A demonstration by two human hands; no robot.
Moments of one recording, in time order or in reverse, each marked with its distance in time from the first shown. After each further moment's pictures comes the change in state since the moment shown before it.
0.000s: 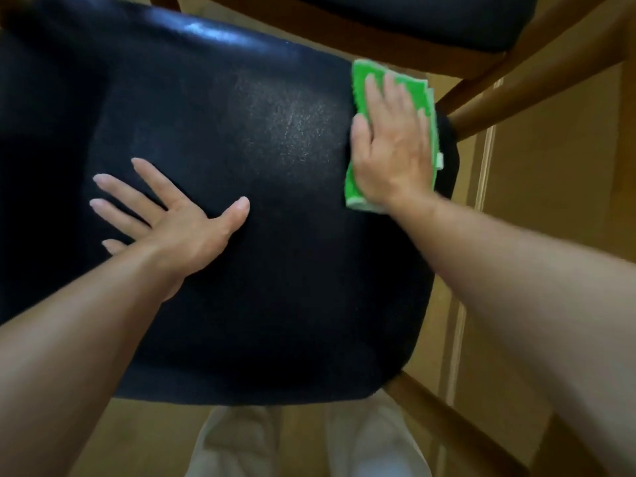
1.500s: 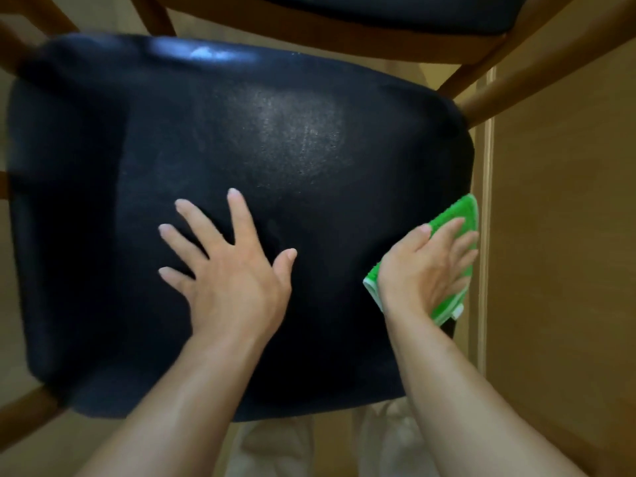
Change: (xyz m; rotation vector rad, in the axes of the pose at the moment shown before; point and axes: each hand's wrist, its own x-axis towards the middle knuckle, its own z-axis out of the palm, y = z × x) left_hand -0.010 -0.018 0.020 0.310 0.146 0.346; right_hand -0.115 -0.039 0.020 0.245 0.159 0.957
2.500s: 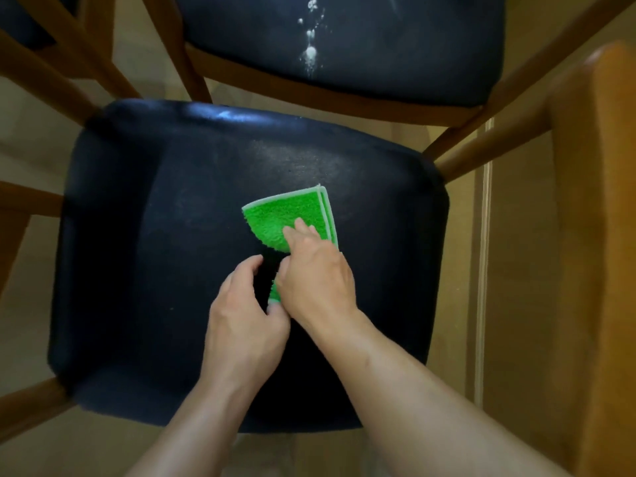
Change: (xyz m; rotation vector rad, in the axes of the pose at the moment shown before) left_hand -0.044 0.015 0.003 -0.502 0.168 0.028; right_hand -0.040 -0.068 -0.029 -0.182 -0.596 -0.780
